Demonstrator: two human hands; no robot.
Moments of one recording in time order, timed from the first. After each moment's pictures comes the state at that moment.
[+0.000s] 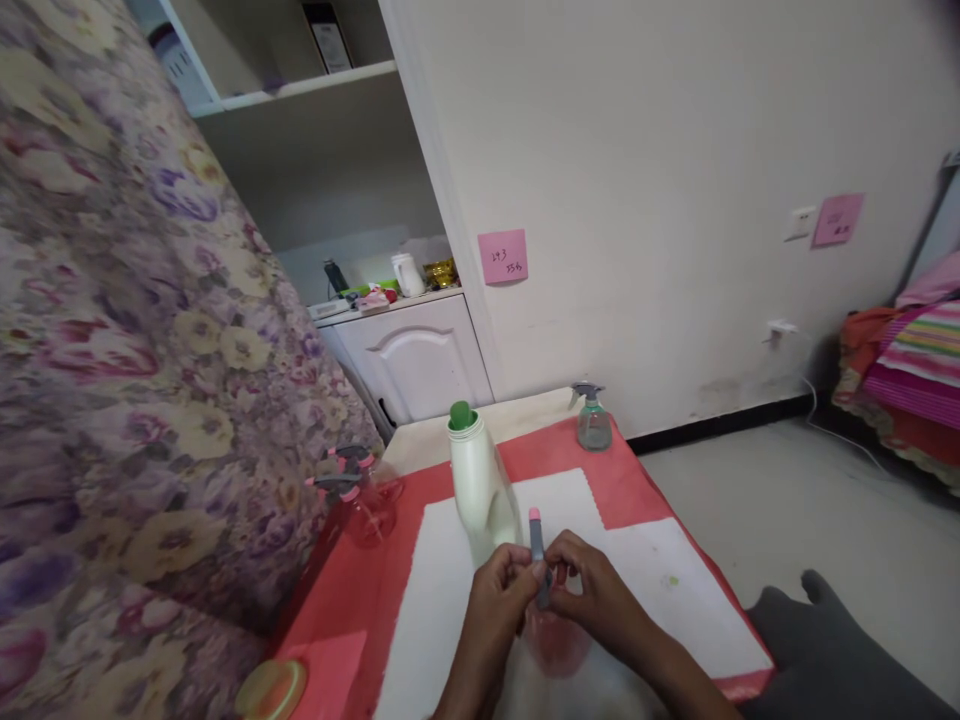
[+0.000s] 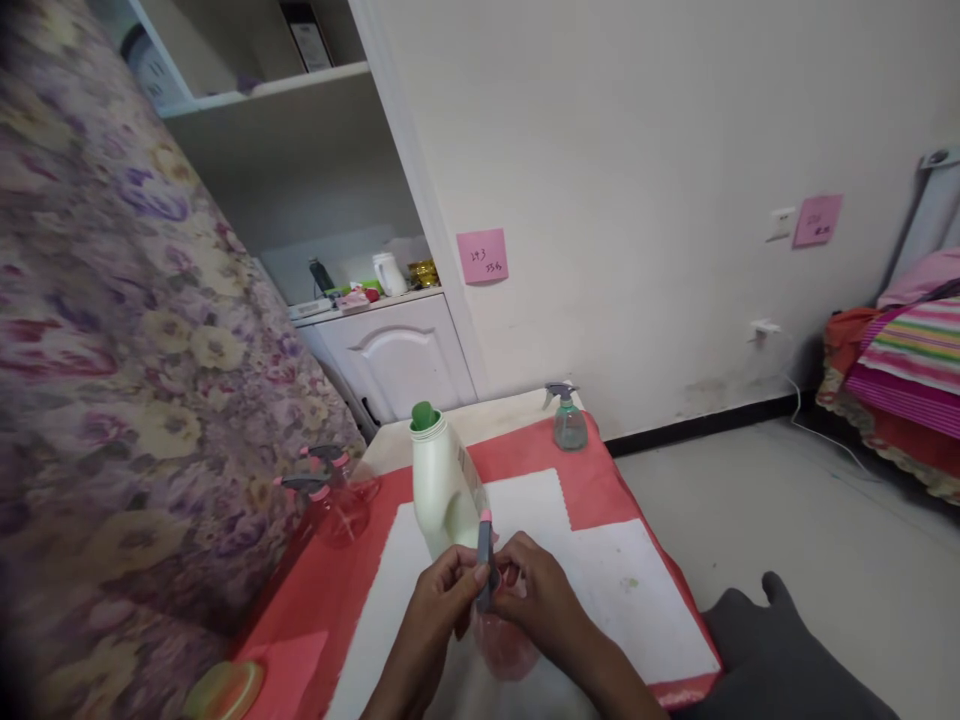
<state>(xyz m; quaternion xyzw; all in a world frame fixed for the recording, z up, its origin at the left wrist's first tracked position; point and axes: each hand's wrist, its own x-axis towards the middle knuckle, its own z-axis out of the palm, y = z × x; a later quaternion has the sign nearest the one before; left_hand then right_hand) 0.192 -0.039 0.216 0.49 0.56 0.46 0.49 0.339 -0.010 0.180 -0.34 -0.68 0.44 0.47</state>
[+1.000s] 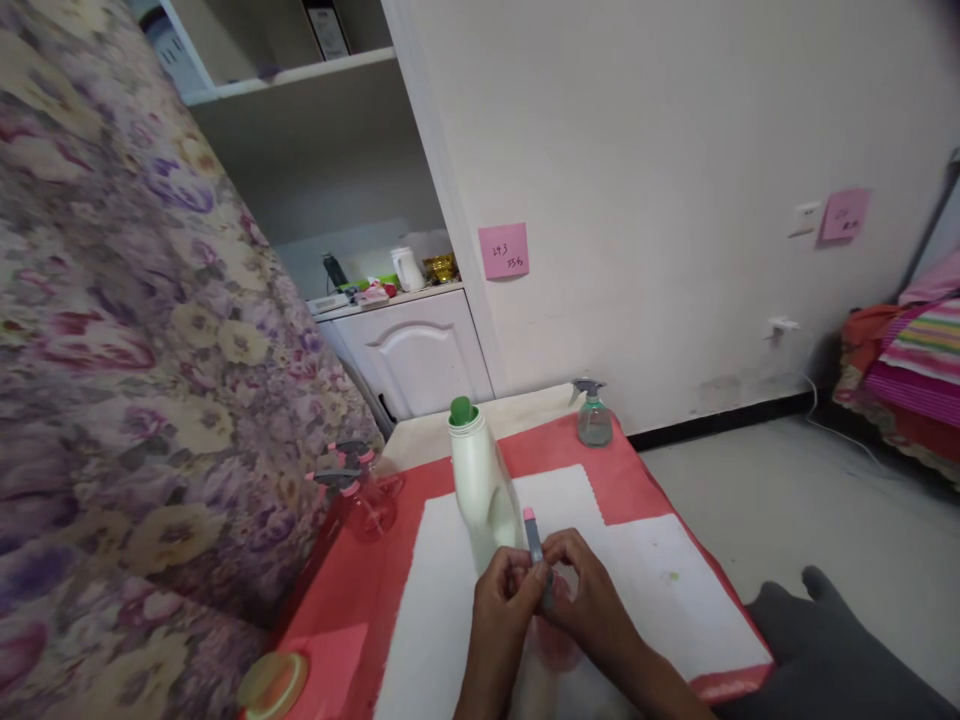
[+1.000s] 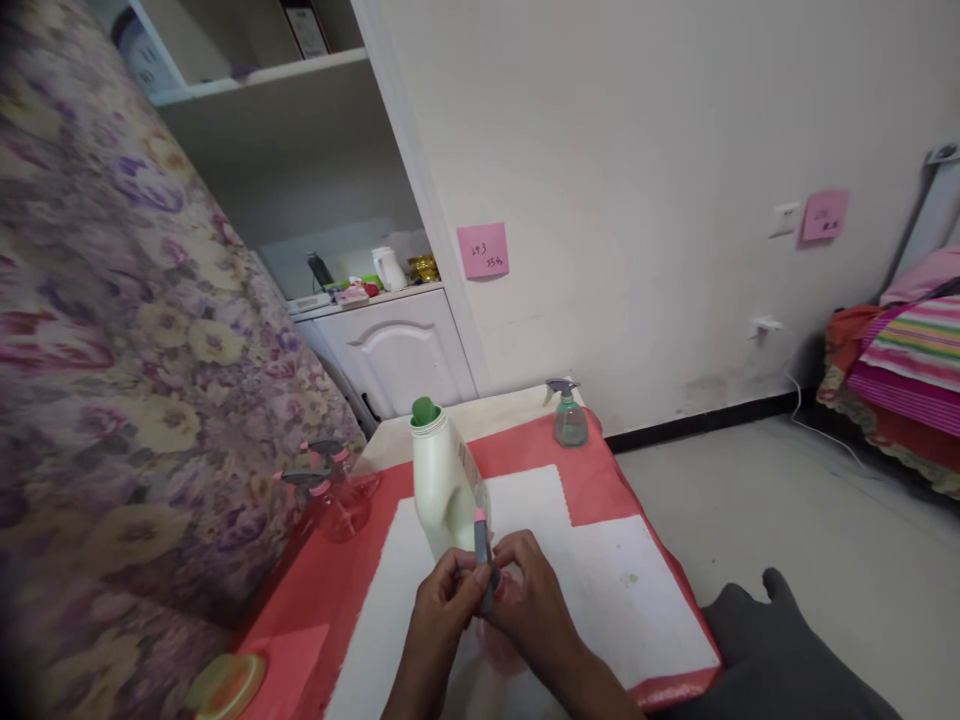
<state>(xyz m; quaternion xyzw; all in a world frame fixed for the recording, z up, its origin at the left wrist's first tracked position) 0.194 -0.042 0.192 0.50 0.57 0.51 0.41 0.325 -0.020 0.173 -0.38 -0.62 0.41 0.55</state>
